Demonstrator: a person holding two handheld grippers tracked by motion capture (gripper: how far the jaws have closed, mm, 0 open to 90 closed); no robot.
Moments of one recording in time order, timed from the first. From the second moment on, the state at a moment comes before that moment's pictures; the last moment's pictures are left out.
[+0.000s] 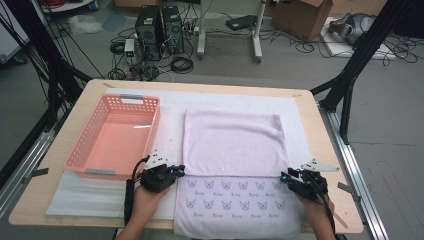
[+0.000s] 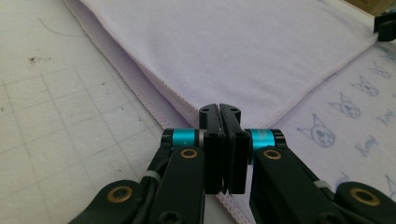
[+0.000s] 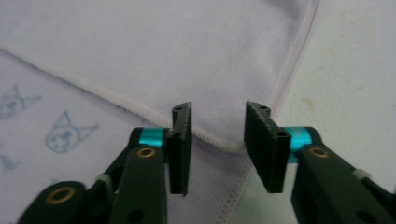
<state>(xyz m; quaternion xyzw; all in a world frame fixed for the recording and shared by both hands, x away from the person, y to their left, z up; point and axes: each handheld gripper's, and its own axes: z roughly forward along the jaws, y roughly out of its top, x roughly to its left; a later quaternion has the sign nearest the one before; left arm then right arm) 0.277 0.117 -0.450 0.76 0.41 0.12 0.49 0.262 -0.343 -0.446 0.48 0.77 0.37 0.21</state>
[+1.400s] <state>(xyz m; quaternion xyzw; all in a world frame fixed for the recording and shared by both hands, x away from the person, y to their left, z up) 0.276 0.106 -0.451 0.77 0.43 0.15 0.44 0.252 -0.348 -0.441 0.45 0.78 0.38 0.22</state>
